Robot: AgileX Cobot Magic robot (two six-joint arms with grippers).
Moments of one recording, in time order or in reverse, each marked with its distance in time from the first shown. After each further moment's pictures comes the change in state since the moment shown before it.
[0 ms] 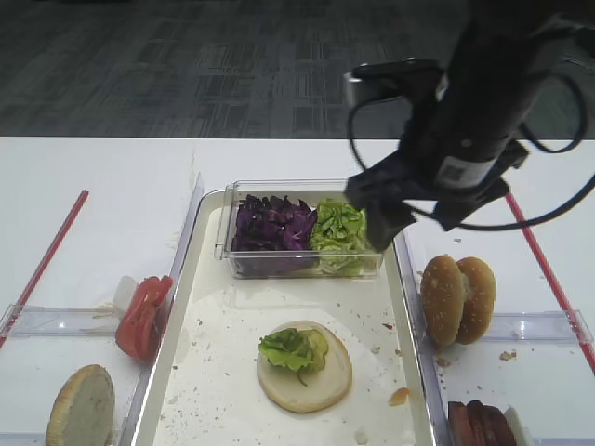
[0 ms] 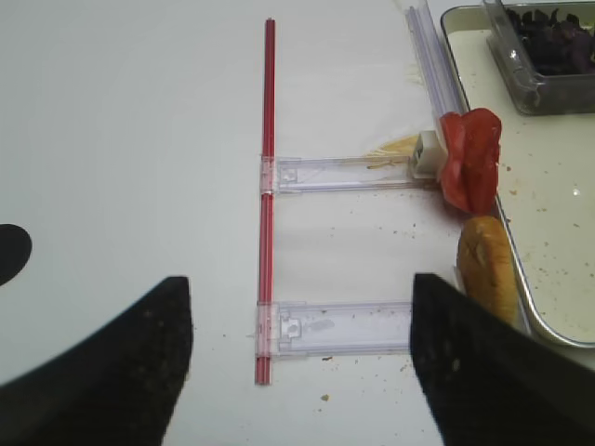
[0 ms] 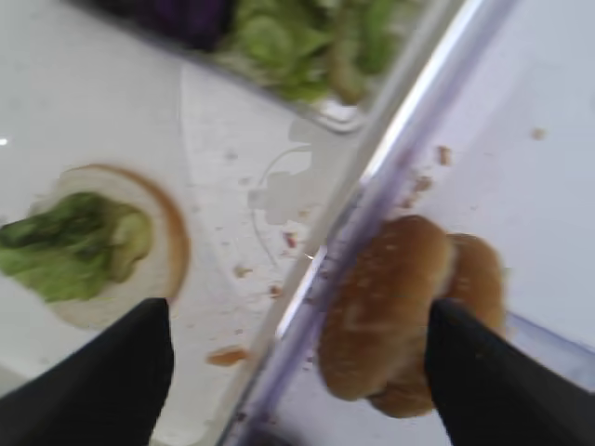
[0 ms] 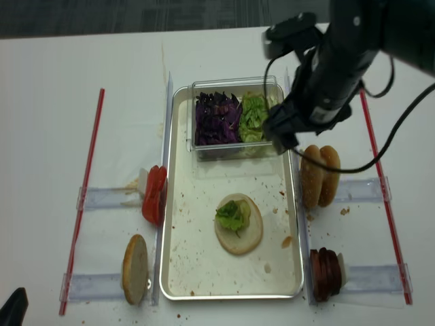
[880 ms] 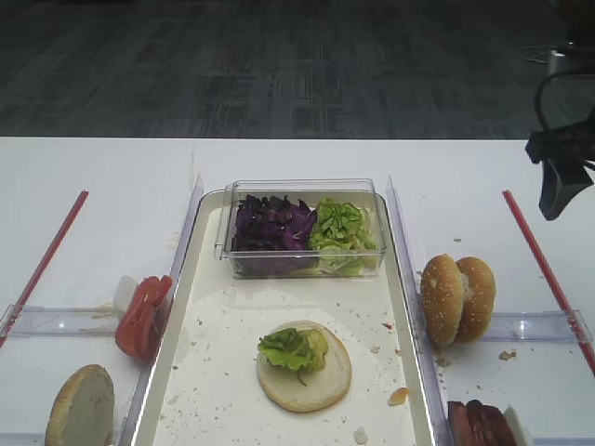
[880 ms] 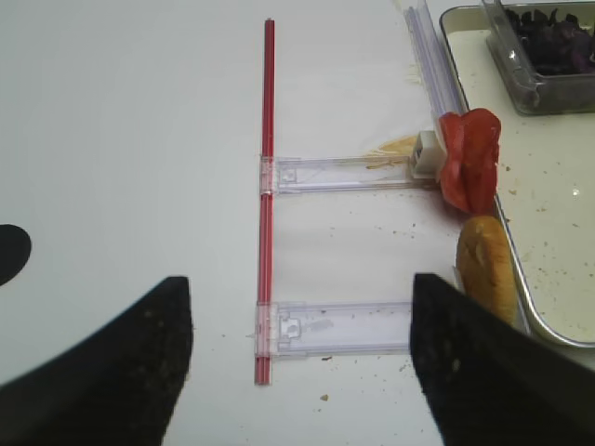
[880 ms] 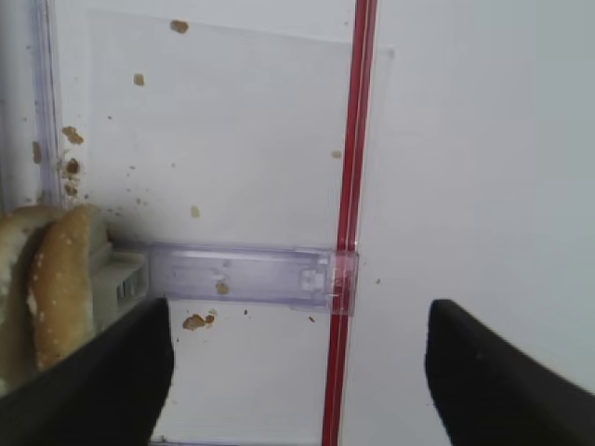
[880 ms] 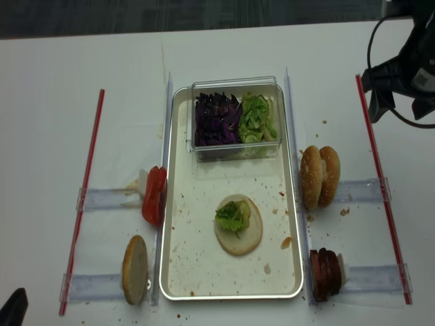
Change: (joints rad) left arm 0.000 0.000 0.000 0.000 0.000 0.000; right arm -0.441 0.000 0.002 -0.038 0.097 -0.056
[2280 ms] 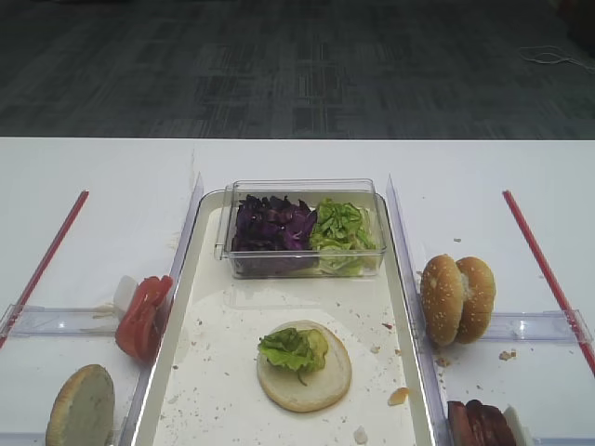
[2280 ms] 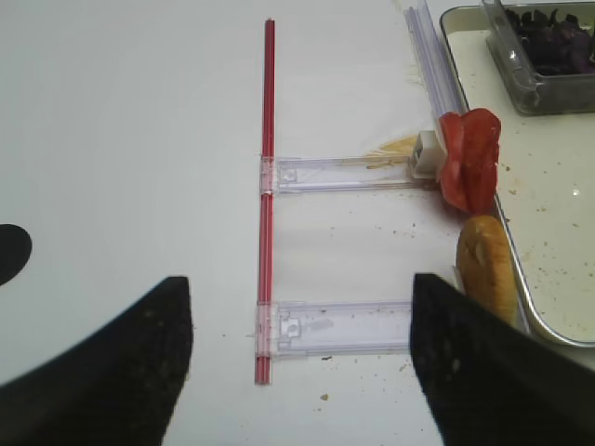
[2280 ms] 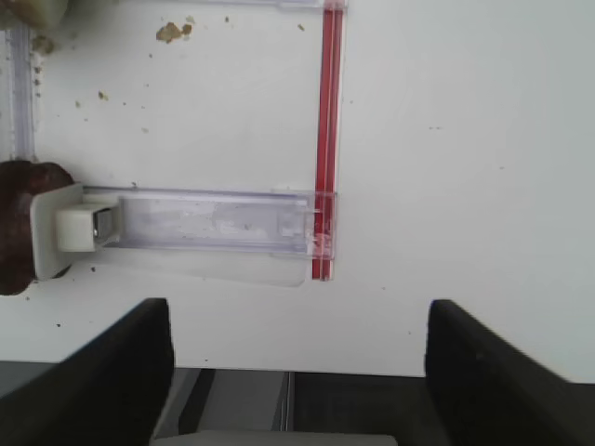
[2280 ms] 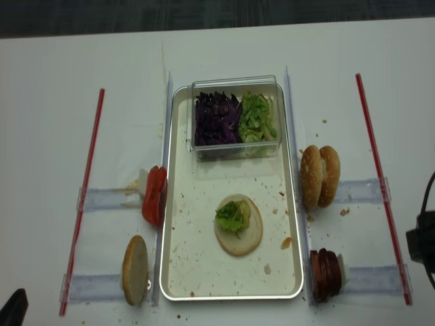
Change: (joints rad) left arm 0.000 0.000 0.000 0.000 0.000 0.000; right arm -0.002 -0.755 0.650 -0.021 0.005 0.017
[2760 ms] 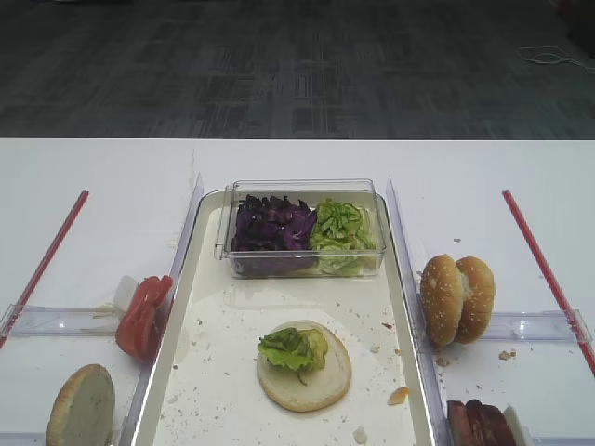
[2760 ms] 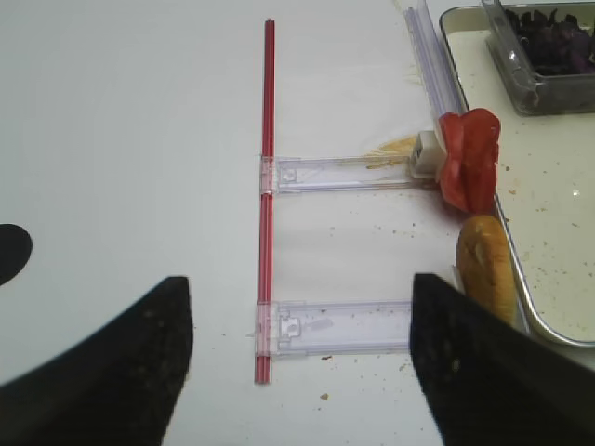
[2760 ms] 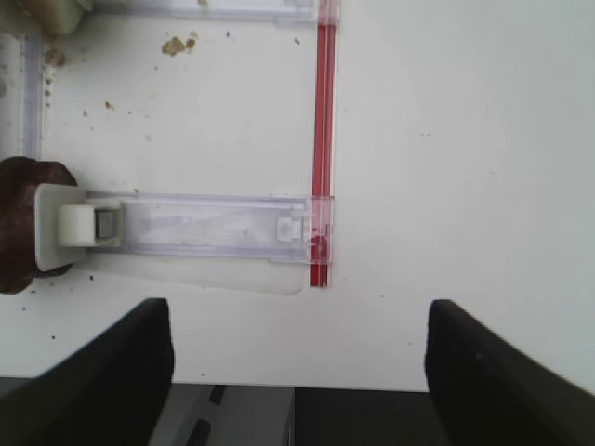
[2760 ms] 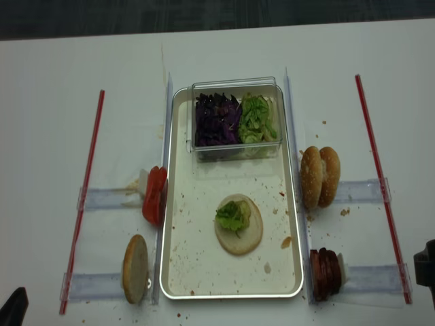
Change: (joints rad) left arm 0.000 0.000 0.000 0.000 0.000 0.000; right arm 0.000 -0.213 0.096 -0.002 -0.027 0.008
